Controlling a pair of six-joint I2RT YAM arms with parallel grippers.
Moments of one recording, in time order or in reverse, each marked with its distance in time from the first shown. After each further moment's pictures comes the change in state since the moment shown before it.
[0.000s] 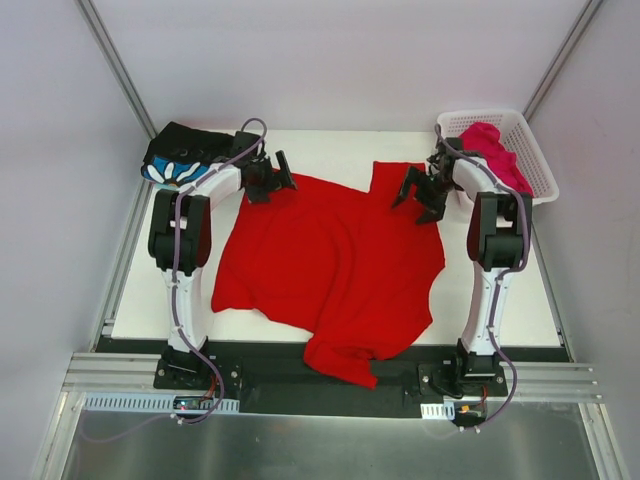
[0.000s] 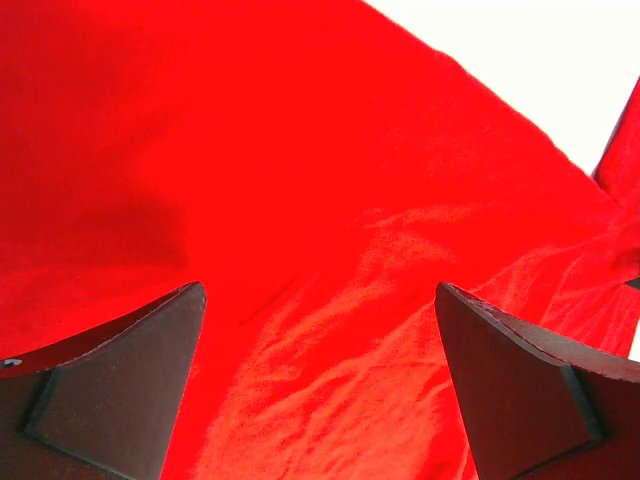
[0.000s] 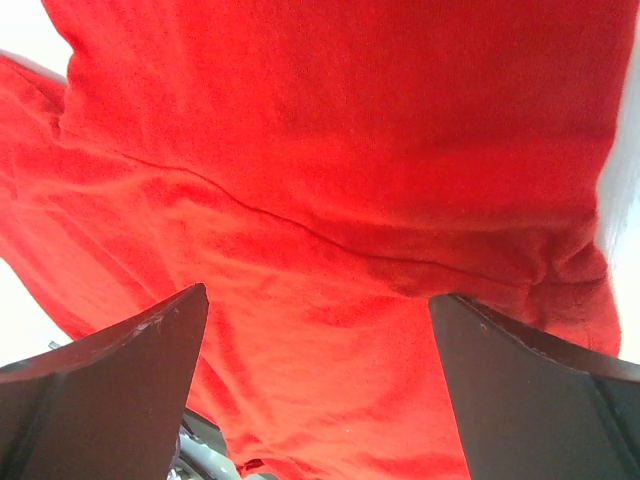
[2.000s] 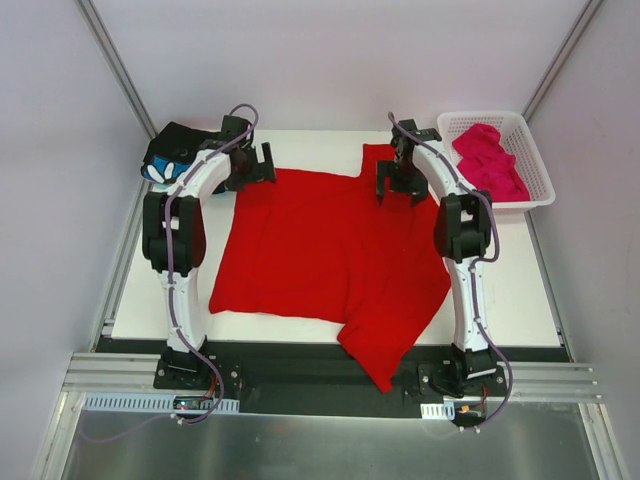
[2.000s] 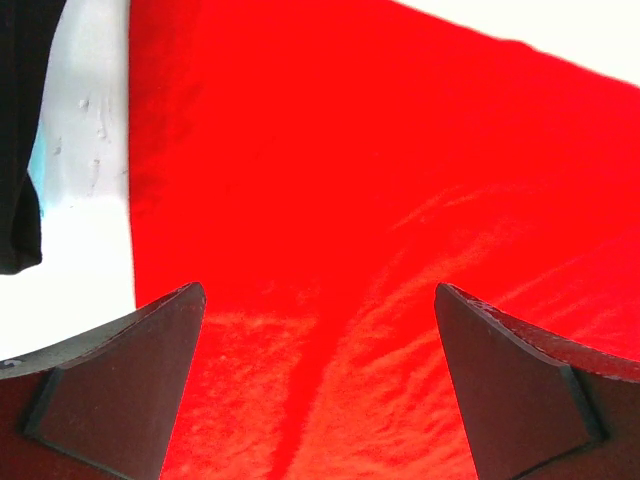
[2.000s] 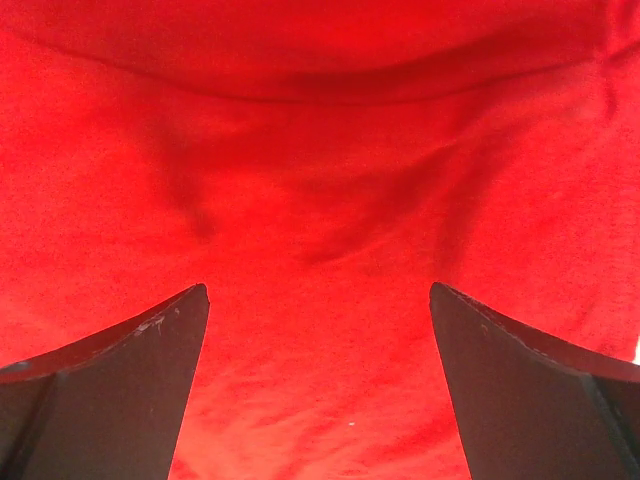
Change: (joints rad) left arm 0.043 -0.020 0.150 -0.218 -0.199 0.193; right arm 0.216 0.243 0.550 -0.311 0.417 -0.131
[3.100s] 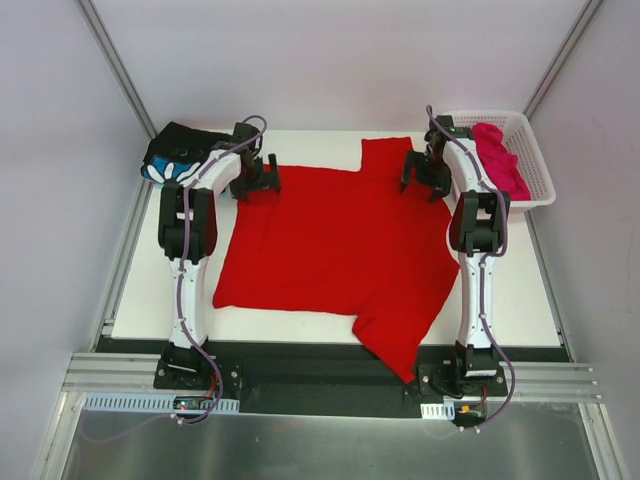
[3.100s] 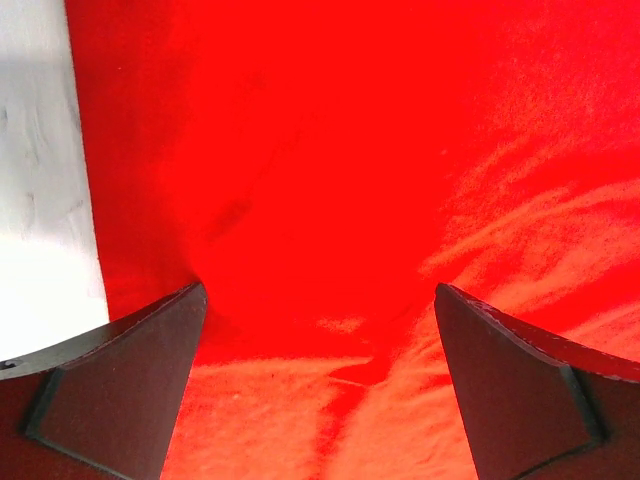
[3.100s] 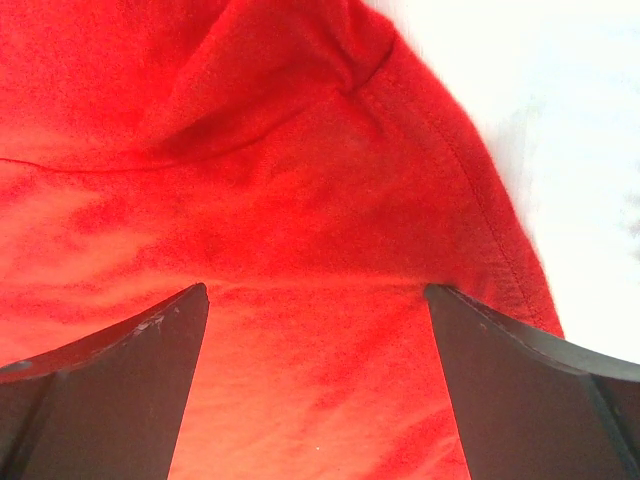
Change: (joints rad) left arm -0.011 0.209 0.153 -0.095 -0.014 0.007; right arm -0.188 0.104 0.100 0.010 -0.100 -0.003
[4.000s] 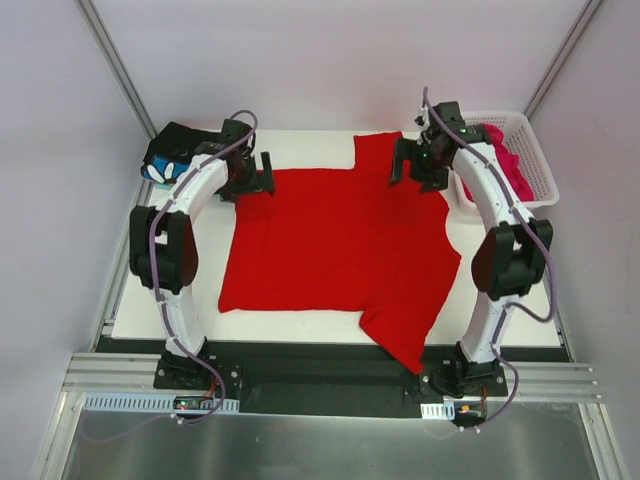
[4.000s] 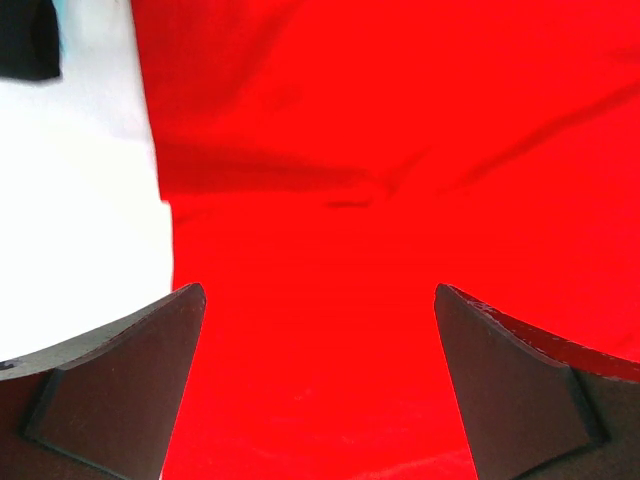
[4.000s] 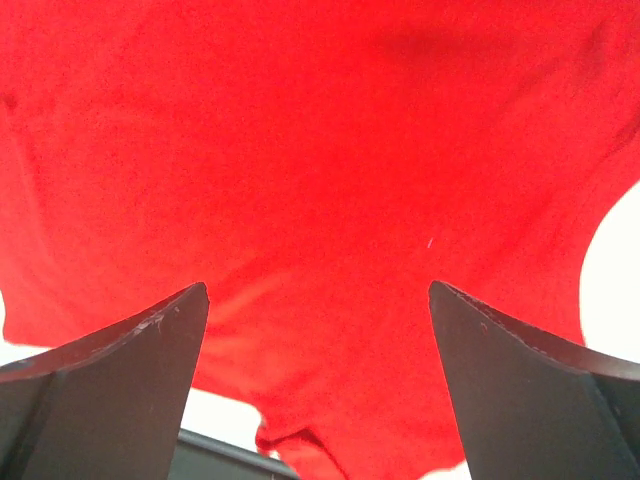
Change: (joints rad) left arm -0.021 -0.342 -0.238 -0.064 -0.059 -0.024; right arm 0.095 -0.554 -0.440 0.138 -0.116 -0.016
